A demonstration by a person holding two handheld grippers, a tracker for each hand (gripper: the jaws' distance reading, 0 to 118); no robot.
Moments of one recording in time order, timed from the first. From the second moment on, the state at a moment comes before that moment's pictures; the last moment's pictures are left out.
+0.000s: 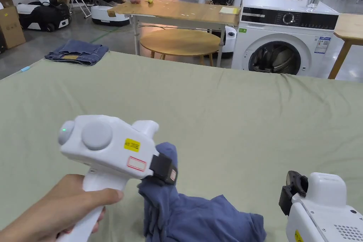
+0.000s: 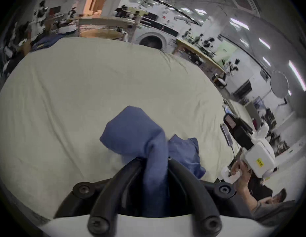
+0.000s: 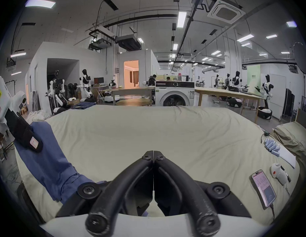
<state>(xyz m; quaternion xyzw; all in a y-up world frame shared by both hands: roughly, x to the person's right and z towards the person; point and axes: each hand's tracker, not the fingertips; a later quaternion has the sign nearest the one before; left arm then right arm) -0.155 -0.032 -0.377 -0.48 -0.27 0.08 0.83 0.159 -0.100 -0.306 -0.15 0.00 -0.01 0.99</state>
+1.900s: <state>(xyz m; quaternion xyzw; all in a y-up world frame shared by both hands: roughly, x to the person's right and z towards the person) -0.055 -0.132 -0.380 -0.46 -0.37 0.13 0.80 0.184 -0.097 -0.300 -0.16 -0.04 -0.01 0.99</state>
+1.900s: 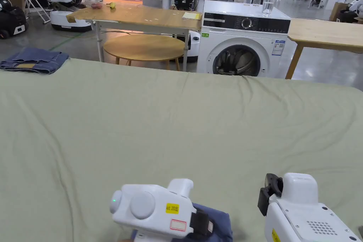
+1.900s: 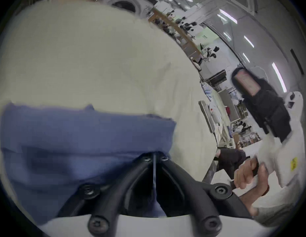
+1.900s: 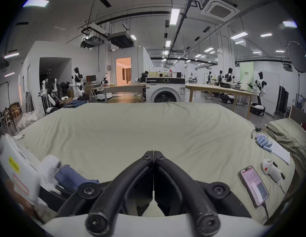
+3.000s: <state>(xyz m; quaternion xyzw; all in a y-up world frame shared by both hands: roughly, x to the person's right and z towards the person) -0.186 -0.086 -0.318 -0.10 -0.06 0.04 0.99 0.131 -0.130 -0.264 -0.29 0.07 -0.01 0.95</state>
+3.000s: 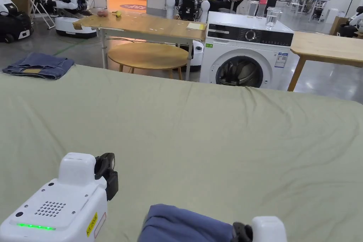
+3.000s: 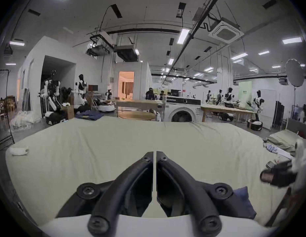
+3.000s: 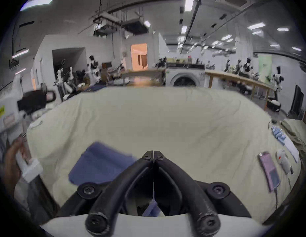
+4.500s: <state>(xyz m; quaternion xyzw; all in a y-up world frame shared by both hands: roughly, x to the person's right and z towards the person) -0.170 -0.214 -0.411 -0.53 -0.40 0.38 0.65 0.125 -0.179 -0.324 -0.38 0.02 -0.02 0.92</state>
